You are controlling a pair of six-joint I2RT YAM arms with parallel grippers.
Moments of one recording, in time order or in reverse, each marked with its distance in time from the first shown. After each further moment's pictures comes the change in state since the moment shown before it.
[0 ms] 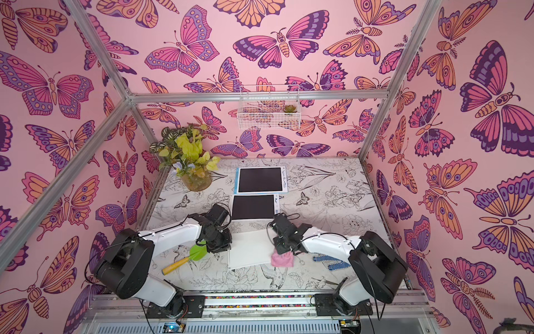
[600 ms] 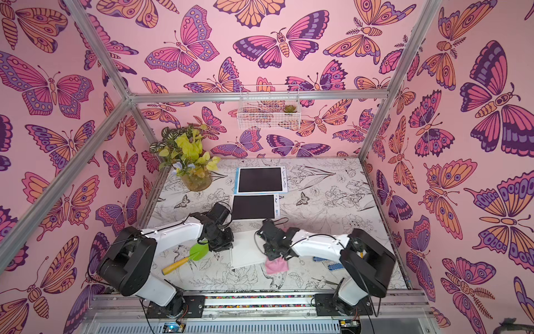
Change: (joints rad) left arm -0.005 0.025 0.019 0.018 0.022 -0.007; right arm 0.126 0.091 0.084 0.021 0.018 0.051
